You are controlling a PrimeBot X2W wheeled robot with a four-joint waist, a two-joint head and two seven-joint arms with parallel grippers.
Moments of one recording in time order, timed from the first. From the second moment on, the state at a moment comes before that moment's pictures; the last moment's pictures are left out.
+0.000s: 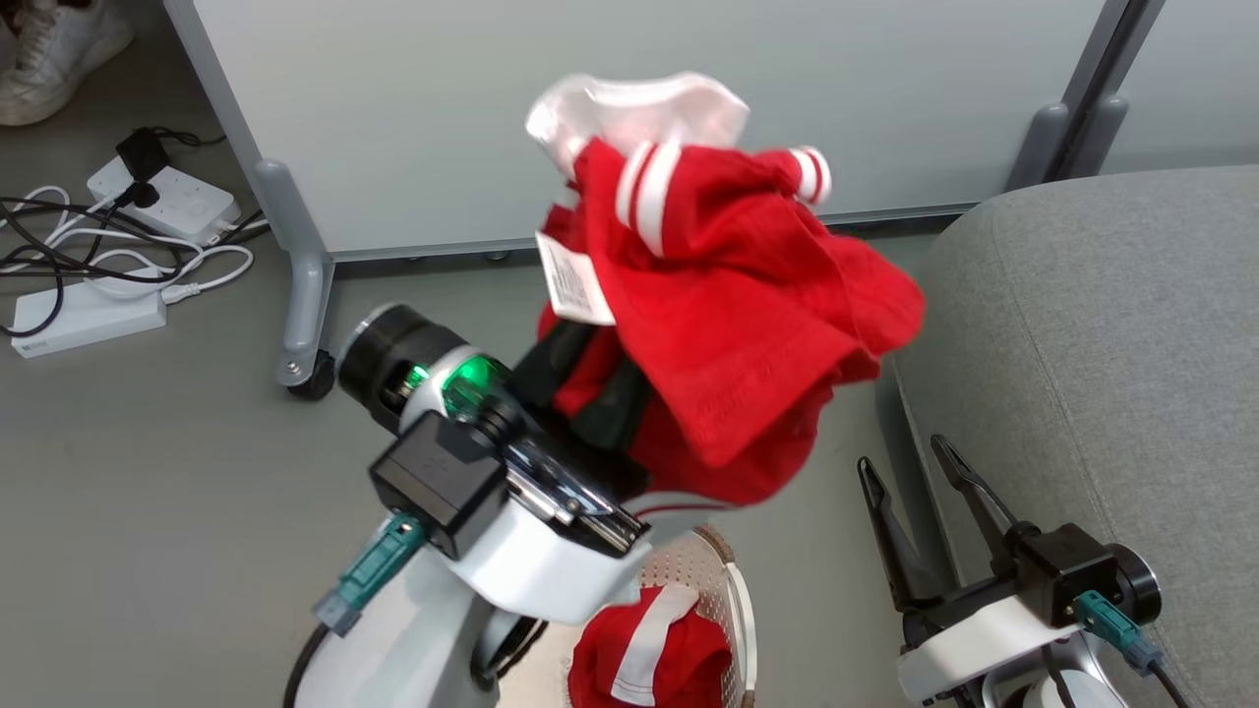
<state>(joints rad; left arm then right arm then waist) -0.40 0.05 -0.45 -0.10 -0.21 -0.11 -0.26 -0.11 -0.05 0.20 0.24 0.11 0.13 -0.26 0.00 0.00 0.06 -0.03</state>
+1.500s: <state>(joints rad) -0.38 0.05 -0.48 -0.03 -0.19 -0.13 -0.26 -0.12 -0.32 0.54 -0.15 0.32 0.13 -0.26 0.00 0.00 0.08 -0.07</state>
